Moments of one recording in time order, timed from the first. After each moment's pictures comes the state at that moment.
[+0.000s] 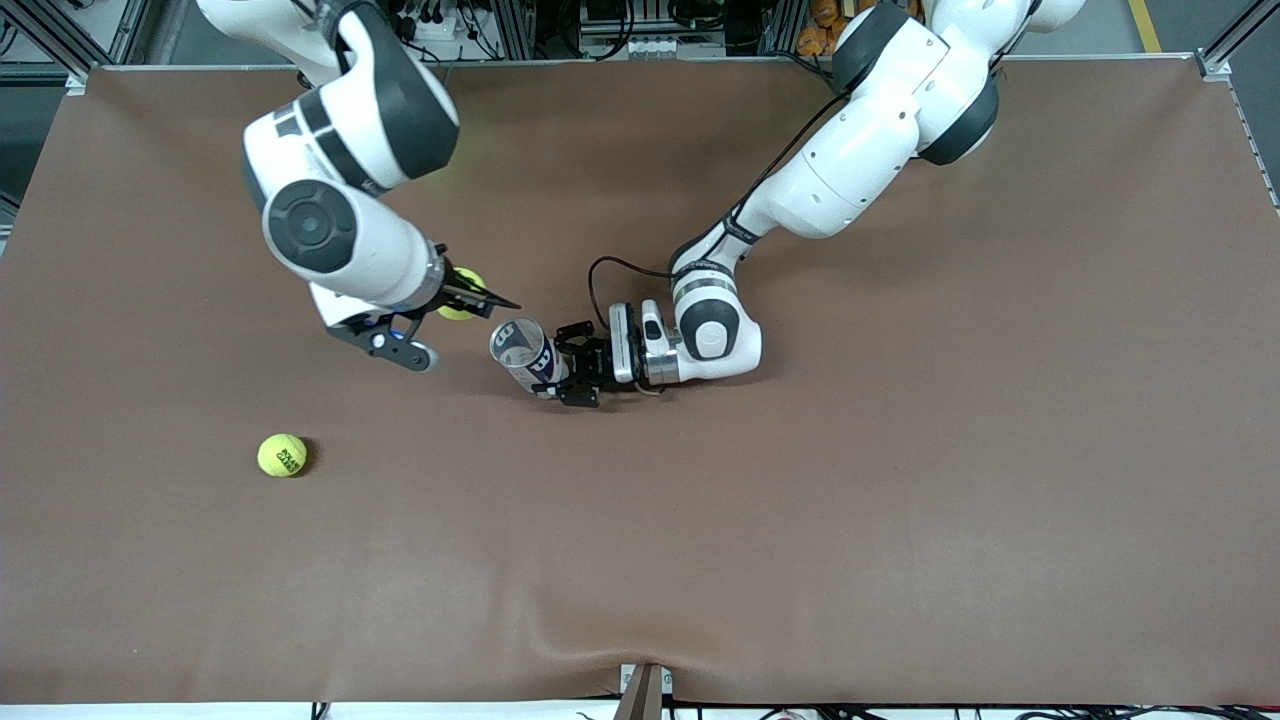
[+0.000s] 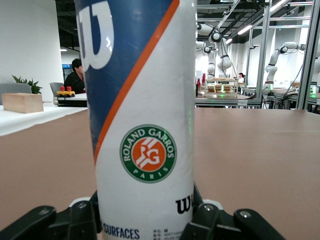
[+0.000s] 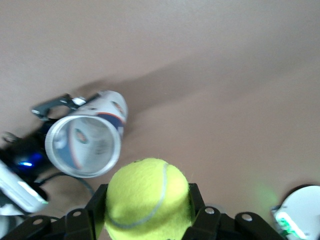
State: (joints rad) left arm -0.54 1.15 -0.34 -1.33 -2.06 2.27 2.72; right arm 0.41 0.28 0.08 -1.61 0.12 1.67 0.91
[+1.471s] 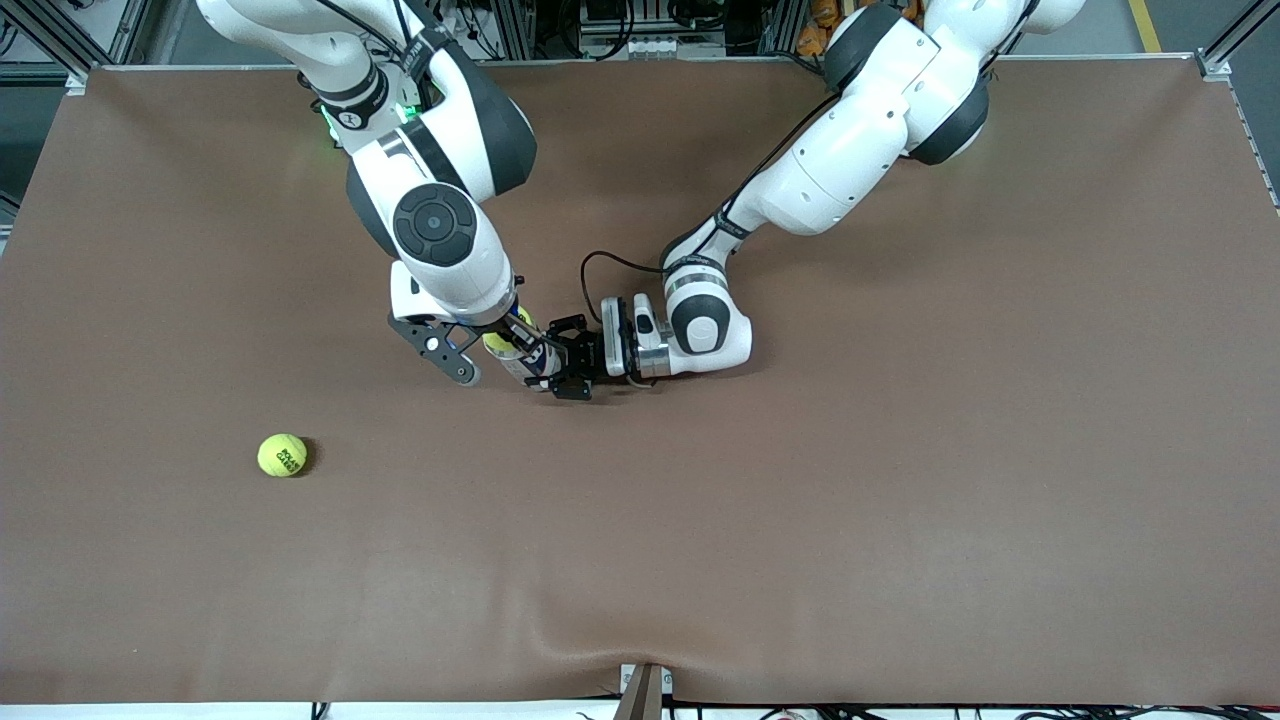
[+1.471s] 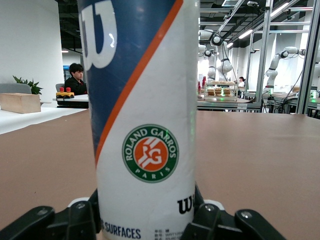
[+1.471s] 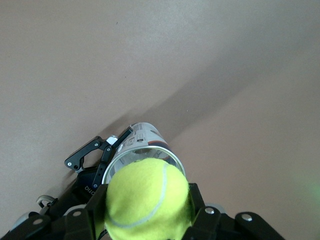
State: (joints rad) left arm -0.56 1.15 -0.33 -1.32 -2.09 2.27 2.73; right arm 0.51 0.37 0.07 -1.62 0.00 1.84 1.26
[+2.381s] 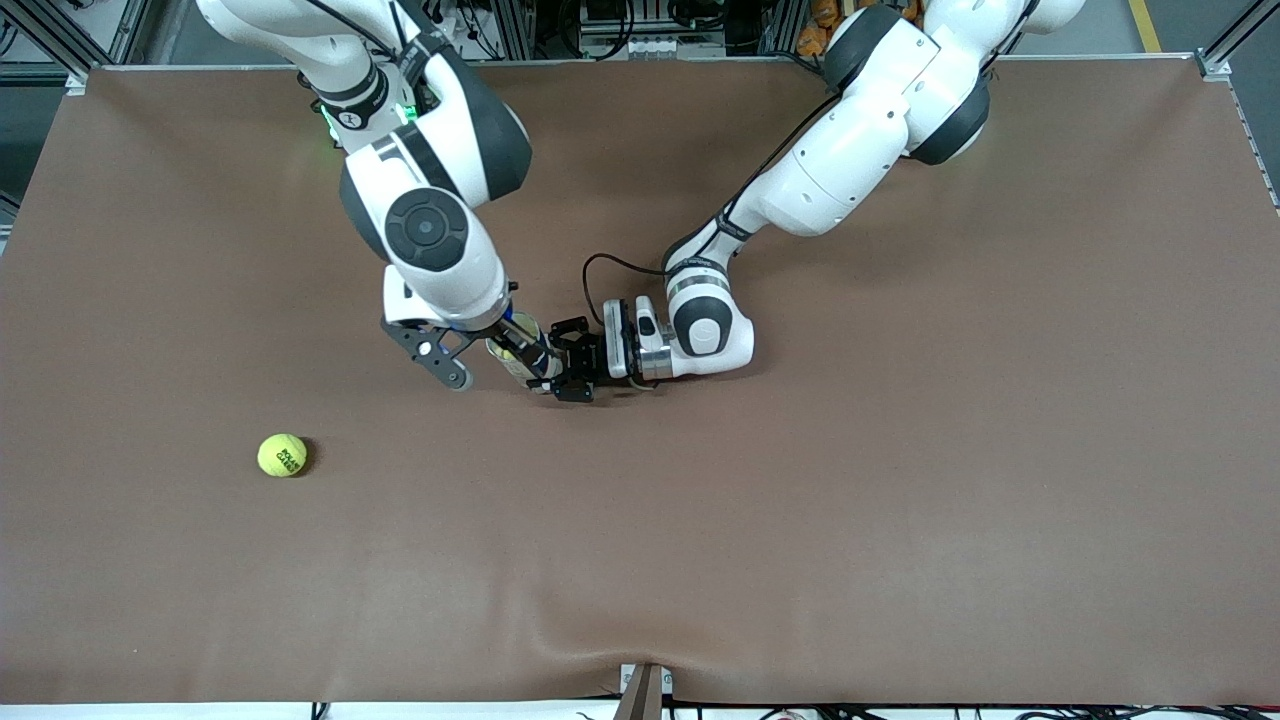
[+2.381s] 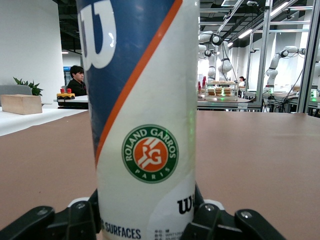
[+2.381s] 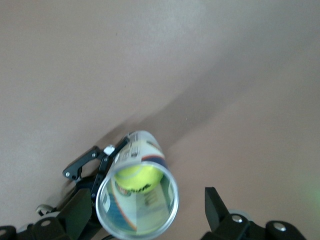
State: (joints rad) left arm -0.56 1.15 -0.32 -1.32 -2.09 2.26 2.73; right arm 0.49 0.37 0.05 -1.61 -0.01 1.84 1.22
